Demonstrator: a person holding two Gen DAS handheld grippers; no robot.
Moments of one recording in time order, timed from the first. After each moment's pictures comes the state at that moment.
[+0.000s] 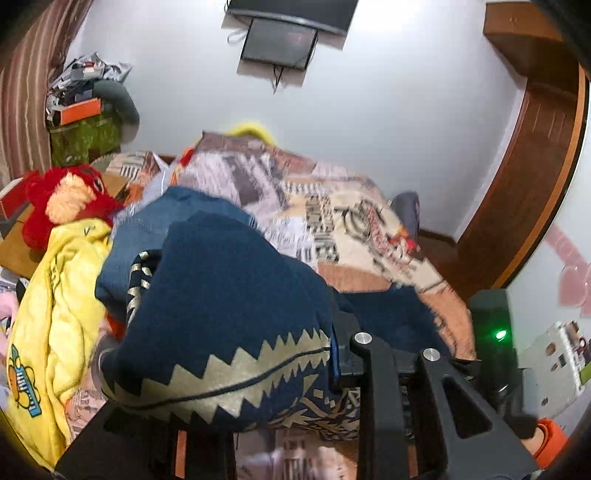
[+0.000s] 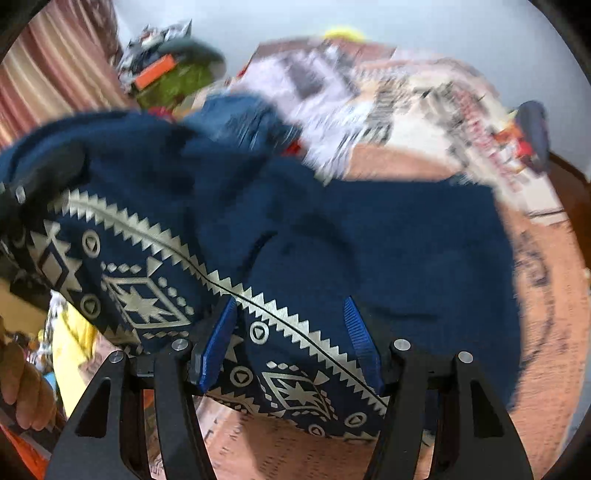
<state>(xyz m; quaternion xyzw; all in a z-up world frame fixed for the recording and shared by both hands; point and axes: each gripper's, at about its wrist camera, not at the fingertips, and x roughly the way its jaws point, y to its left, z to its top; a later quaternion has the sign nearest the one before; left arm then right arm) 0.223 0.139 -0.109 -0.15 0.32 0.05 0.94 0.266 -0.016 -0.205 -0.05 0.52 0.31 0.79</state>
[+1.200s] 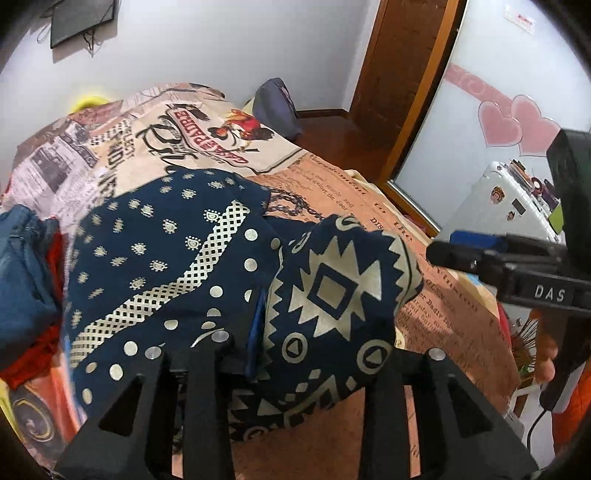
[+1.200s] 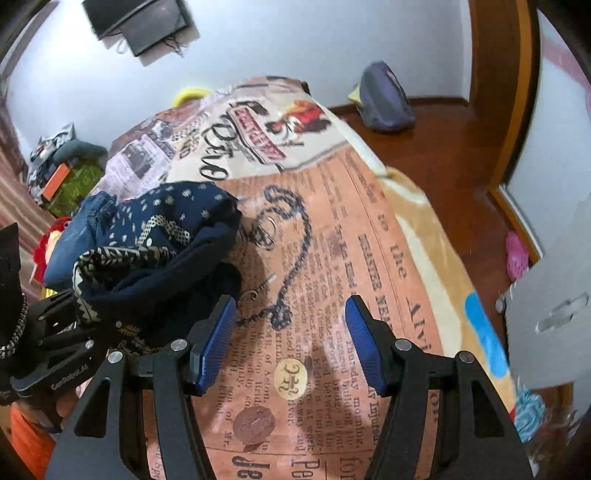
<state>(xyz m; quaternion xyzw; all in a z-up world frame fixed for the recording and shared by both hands) 0.288 -0.081 -0.166 0.01 0.45 -0.20 0.87 0.235 -0.279 -0.152 0.08 0.46 0.11 0.88</state>
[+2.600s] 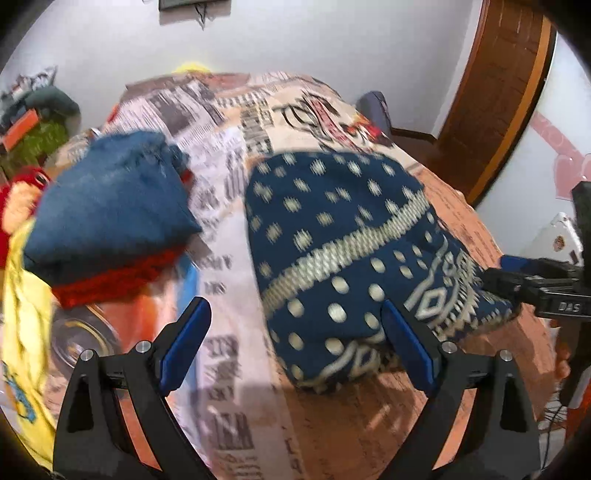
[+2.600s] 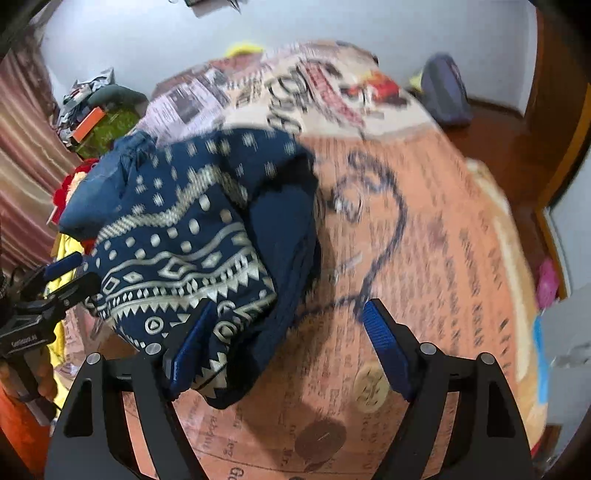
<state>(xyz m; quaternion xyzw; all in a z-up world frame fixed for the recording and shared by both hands) 0.257 0.050 -0.171 -0.04 0.44 -0.03 0.90 0.251 -0.207 -0.178 0.01 0.49 0.19 0.85</state>
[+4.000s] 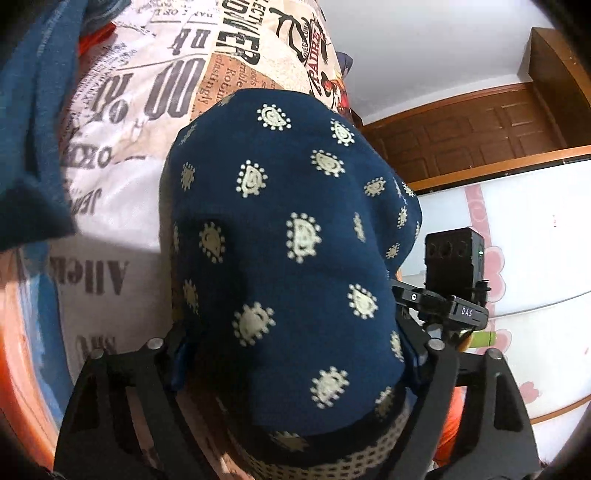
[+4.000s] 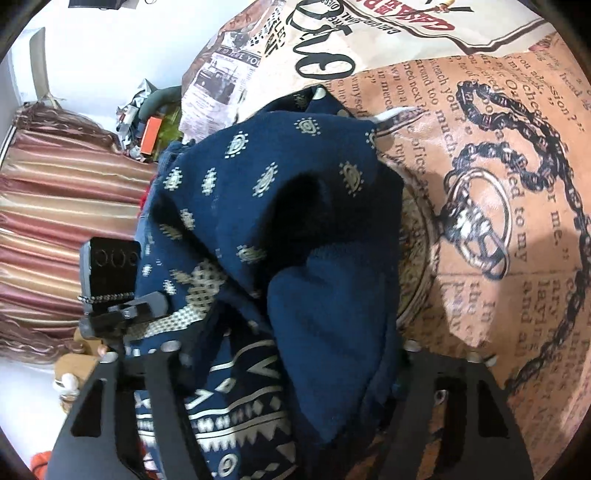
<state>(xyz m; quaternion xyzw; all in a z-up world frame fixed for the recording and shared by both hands) 0.362 0.113 -0.268 -0.35 0.55 -0.23 0.72 0.362 -0.190 -0.269 0.23 0.61 0.36 0.67</state>
